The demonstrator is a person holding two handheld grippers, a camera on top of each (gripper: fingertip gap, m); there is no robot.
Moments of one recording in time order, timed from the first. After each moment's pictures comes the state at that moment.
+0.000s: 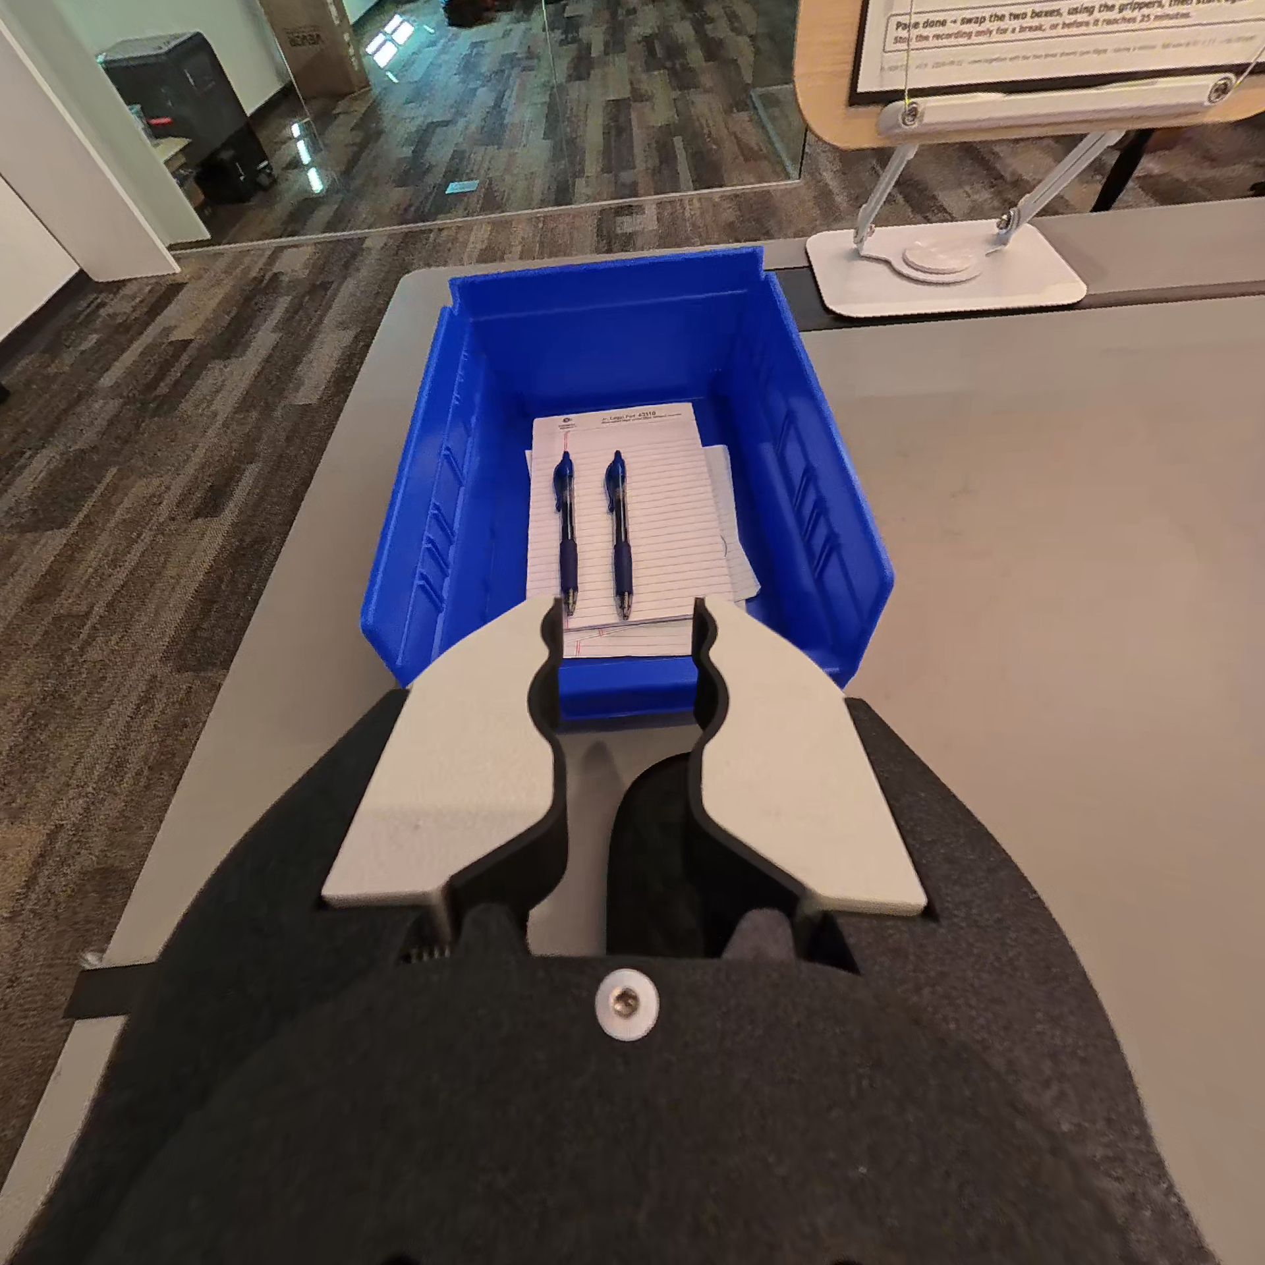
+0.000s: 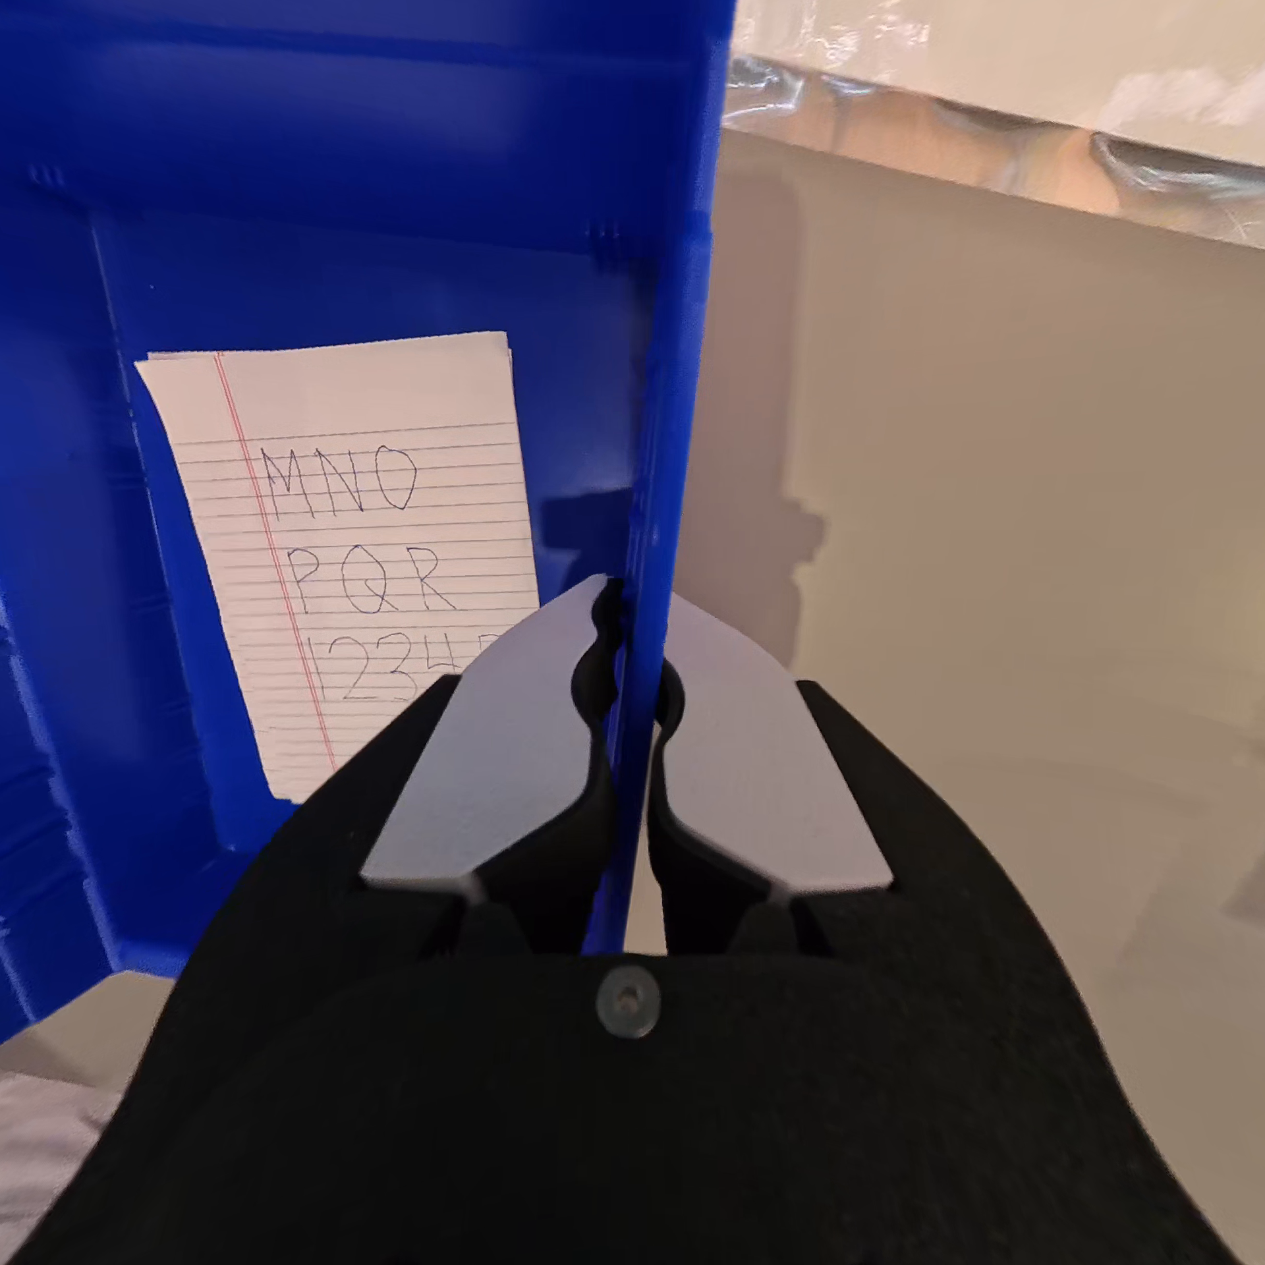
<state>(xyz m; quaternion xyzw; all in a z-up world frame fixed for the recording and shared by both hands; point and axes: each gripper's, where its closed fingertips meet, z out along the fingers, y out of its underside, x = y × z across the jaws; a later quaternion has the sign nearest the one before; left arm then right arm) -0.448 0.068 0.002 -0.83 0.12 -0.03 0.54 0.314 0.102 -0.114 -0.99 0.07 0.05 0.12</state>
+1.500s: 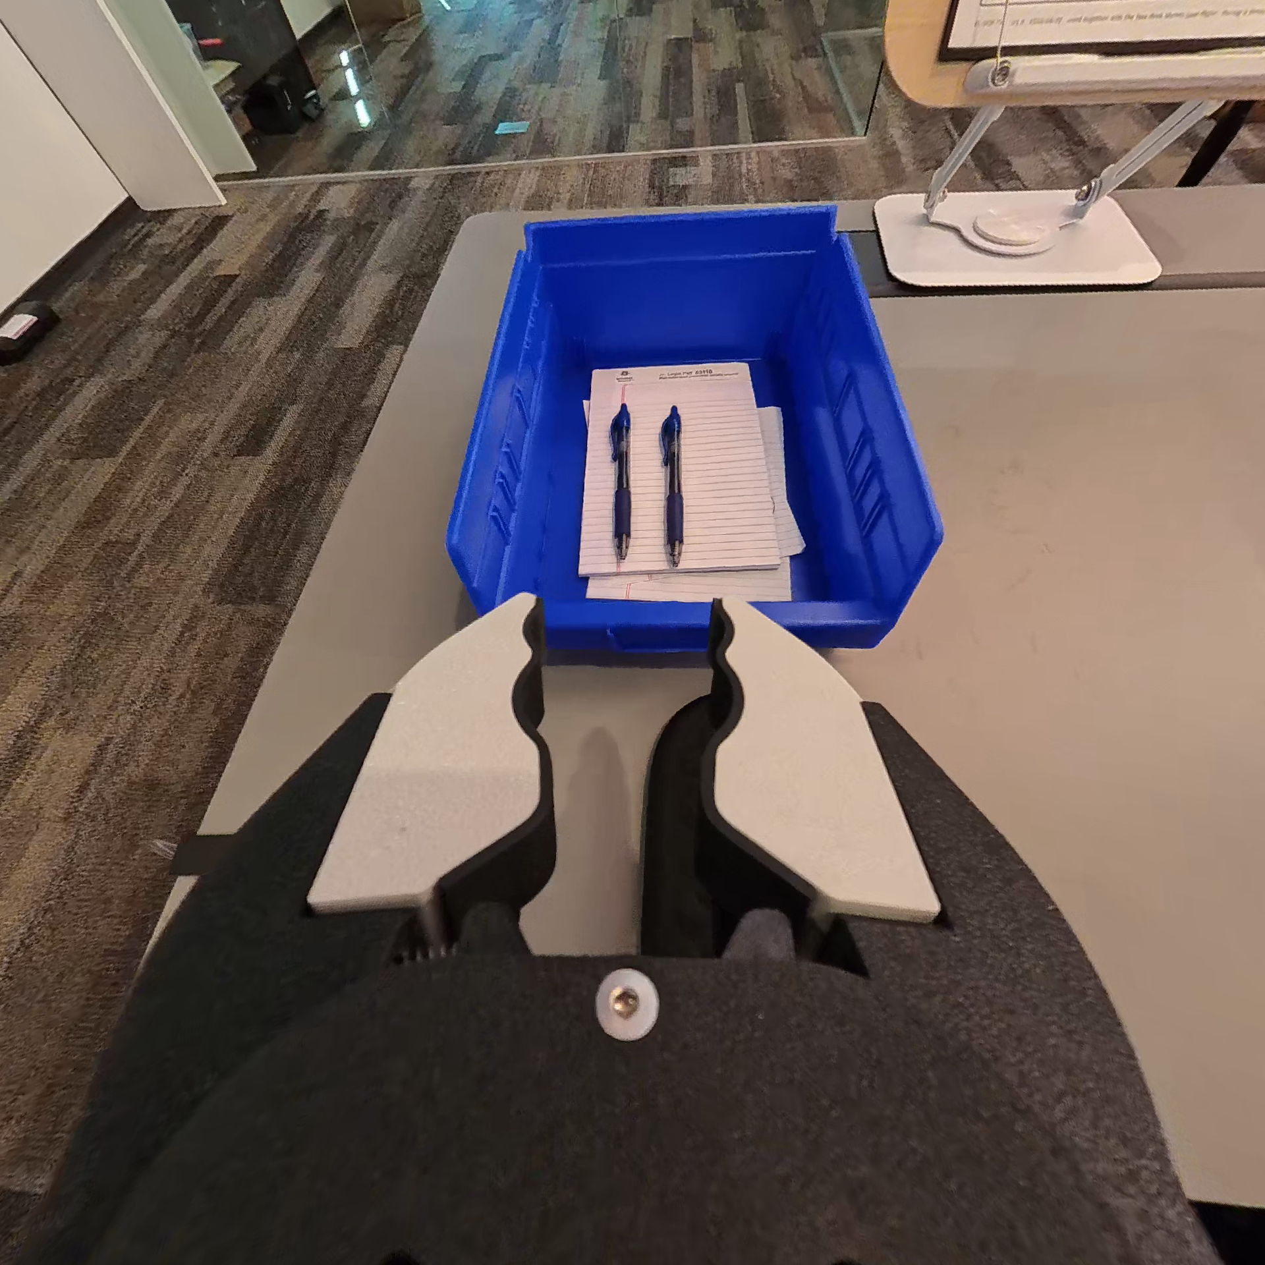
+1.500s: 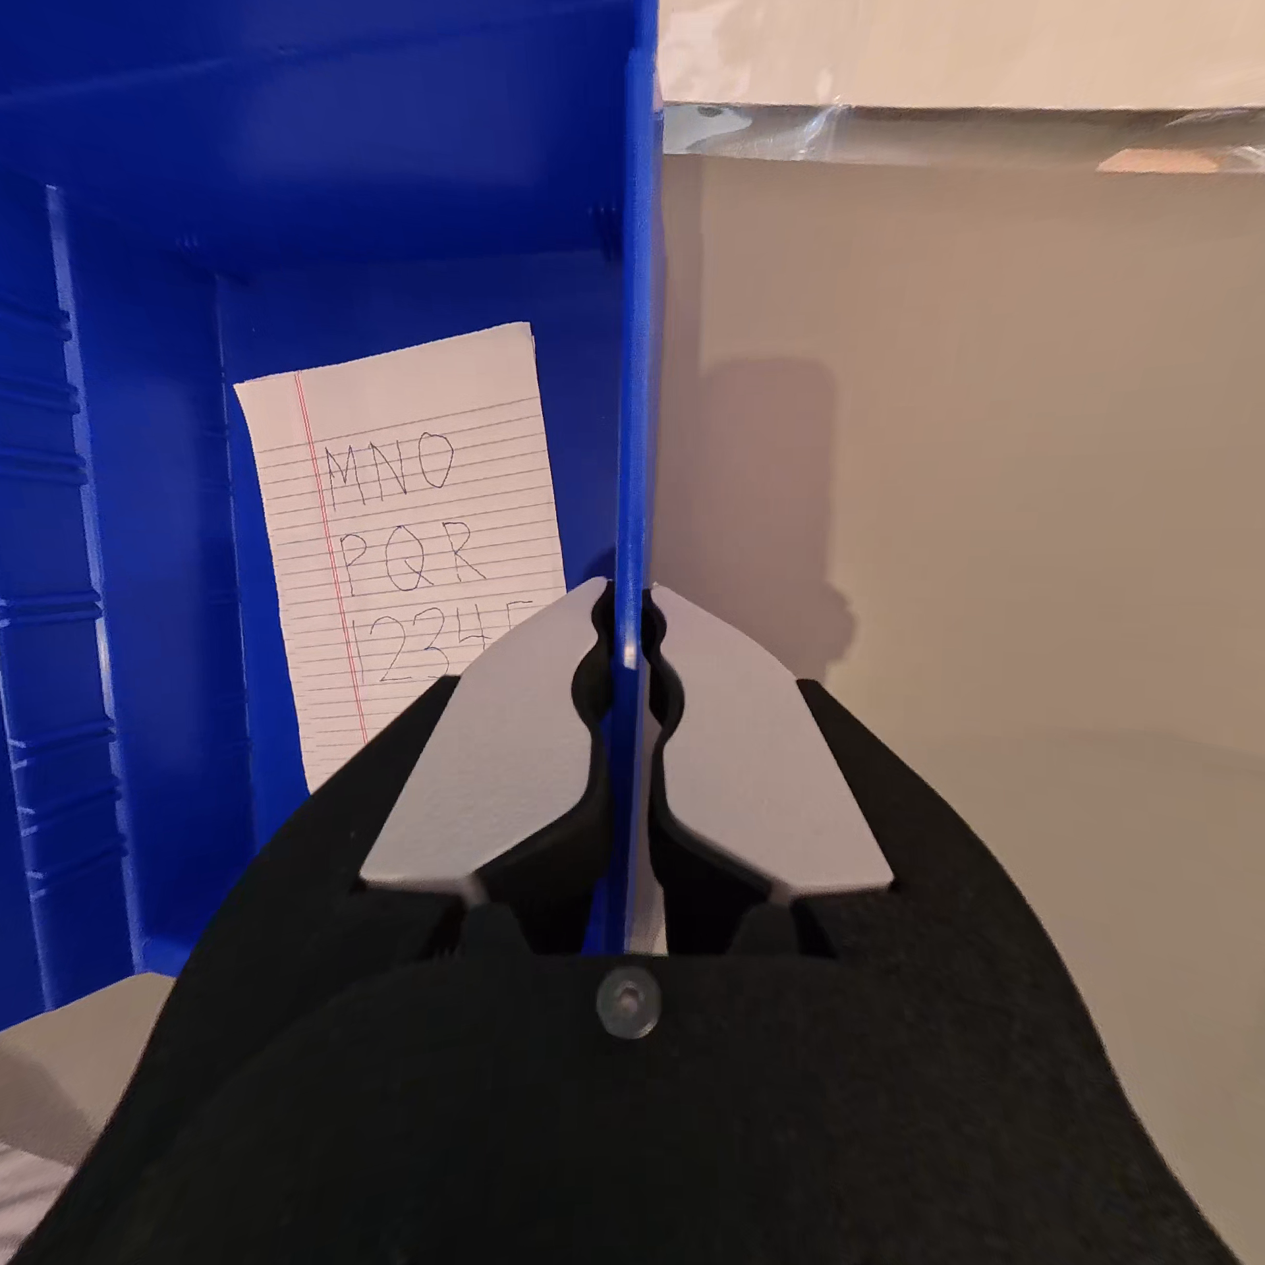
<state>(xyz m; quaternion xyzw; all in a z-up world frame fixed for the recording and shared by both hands) -0.477 0.042 0.009 -0.85 0.09 -0.01 0.52 0.317 0.082 -0.105 -0.96 0.11 0.09 0.23</state>
